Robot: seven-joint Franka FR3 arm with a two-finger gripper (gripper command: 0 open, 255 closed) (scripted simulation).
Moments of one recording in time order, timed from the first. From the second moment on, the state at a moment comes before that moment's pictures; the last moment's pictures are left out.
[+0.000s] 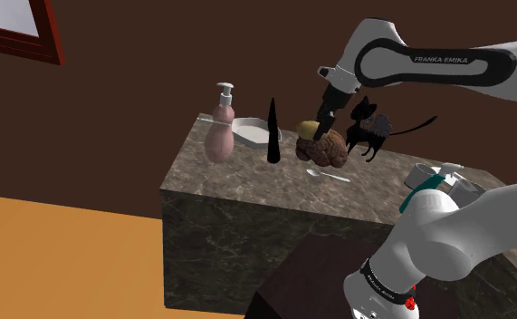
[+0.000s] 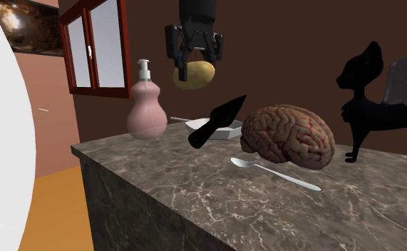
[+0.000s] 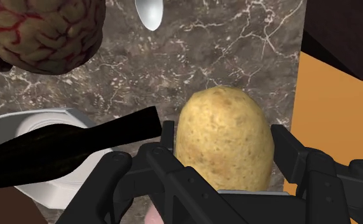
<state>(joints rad) 0.16 -0.62 -0.35 -2.43 -0.19 1.94 -0.64</state>
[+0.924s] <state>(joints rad) 0.17 -0.62 -0.33 -2.23 -0.17 1.76 -0.65</state>
